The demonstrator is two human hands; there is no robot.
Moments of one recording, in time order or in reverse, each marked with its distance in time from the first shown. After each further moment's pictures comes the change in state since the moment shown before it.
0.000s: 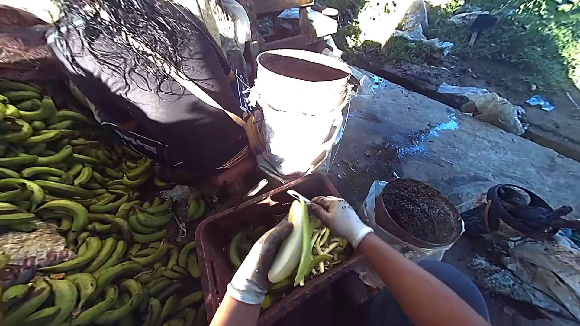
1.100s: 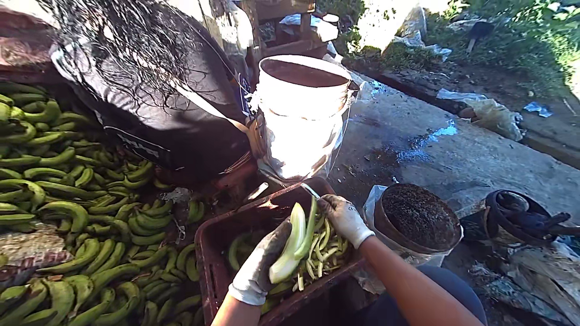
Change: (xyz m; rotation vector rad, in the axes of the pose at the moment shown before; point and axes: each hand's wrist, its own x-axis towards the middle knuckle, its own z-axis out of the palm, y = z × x) left_hand 0.013 -0.008 -0.015 -0.062 -0.175 -0.007; right_hand 0.007 0.012 -0.005 0.032 0.100 0.133
